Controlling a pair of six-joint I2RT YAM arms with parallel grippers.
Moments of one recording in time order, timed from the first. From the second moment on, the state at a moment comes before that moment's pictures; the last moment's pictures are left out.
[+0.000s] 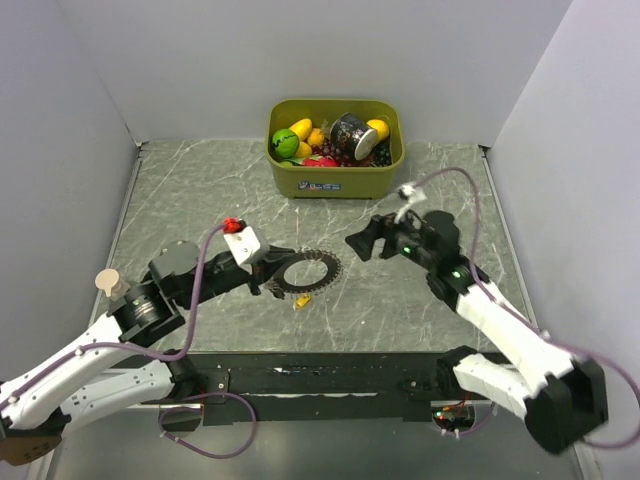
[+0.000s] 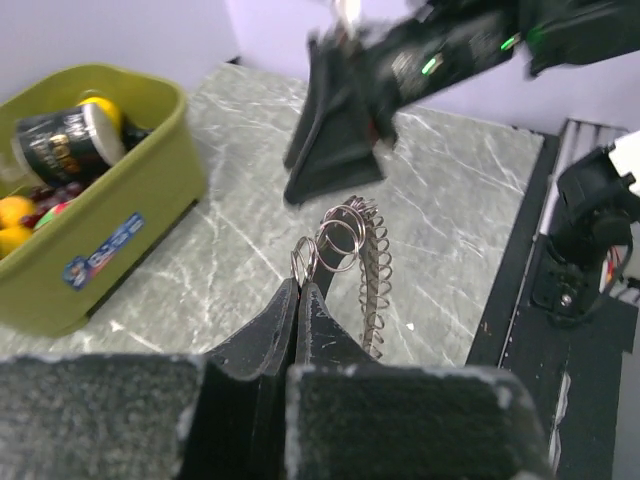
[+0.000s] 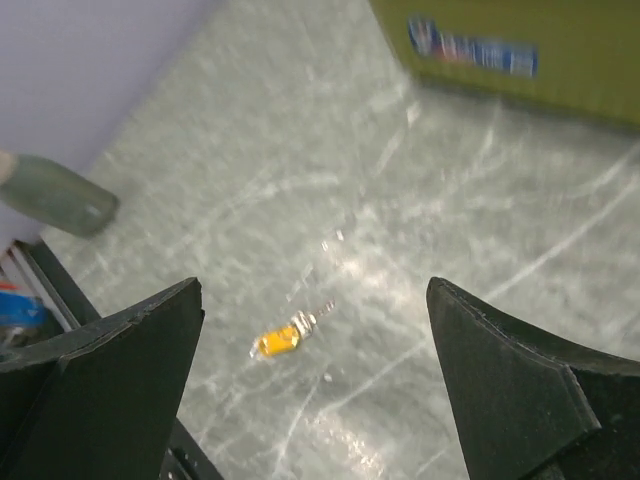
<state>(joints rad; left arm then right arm) -0.92 0.76 0.90 -0.18 0.16 0.09 0.43 0.91 0.66 0.05 -0.30 0.36</state>
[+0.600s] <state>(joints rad) -0.92 0.66 0.93 -0.39 0.02 0.06 0.83 1.48 0.85 -0.17 -0.12 0.24</state>
